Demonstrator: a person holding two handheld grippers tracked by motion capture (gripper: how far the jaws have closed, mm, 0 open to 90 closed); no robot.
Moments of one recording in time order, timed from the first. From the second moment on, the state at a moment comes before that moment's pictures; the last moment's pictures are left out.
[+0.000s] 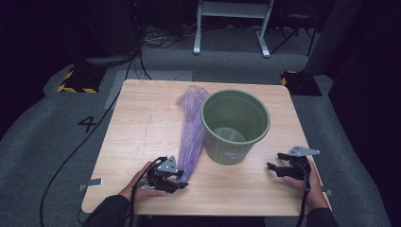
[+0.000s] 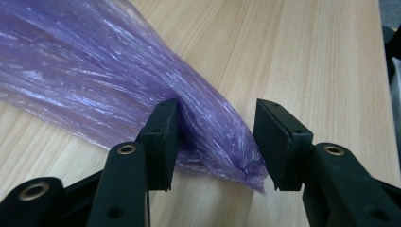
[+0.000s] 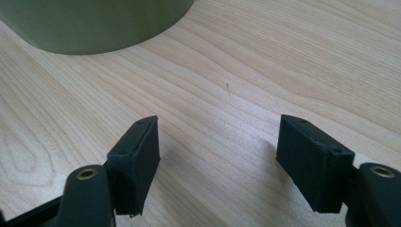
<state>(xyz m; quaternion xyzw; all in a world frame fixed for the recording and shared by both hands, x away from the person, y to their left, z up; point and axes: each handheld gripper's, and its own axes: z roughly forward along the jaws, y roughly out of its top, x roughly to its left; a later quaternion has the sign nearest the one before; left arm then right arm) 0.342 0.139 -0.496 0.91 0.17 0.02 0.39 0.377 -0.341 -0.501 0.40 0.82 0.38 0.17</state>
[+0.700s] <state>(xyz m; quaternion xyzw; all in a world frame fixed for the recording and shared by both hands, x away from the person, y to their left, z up) 0.328 0.121 -0.468 0.88 0.16 0.03 0.45 0.377 -0.342 -0.502 0.40 0.82 0.38 0.16</state>
